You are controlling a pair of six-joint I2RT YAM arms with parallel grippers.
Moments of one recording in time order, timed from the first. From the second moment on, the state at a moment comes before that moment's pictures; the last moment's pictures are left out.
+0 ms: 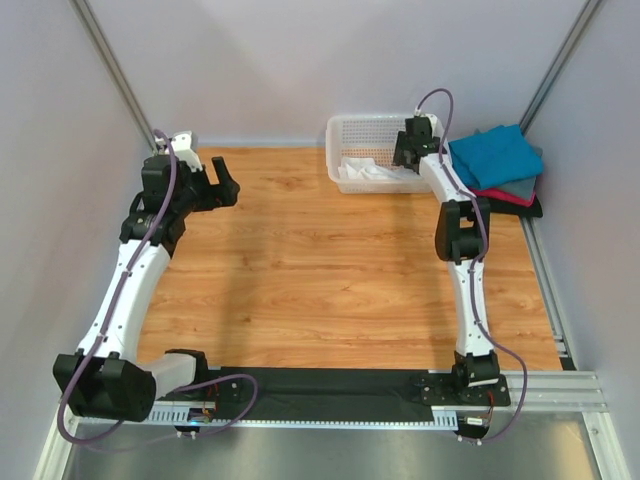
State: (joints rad) left arm -0.08 1.16 1.17 -0.43 0.13 -0.25; right arm 0.13 2.61 2.38 -0.50 0.29 0.25
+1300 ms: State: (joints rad) left arm -0.08 1.03 1.14 -0.35 0.41 -0.24; right arm 0.37 1.44 2.00 -0.39 -0.16 0.26
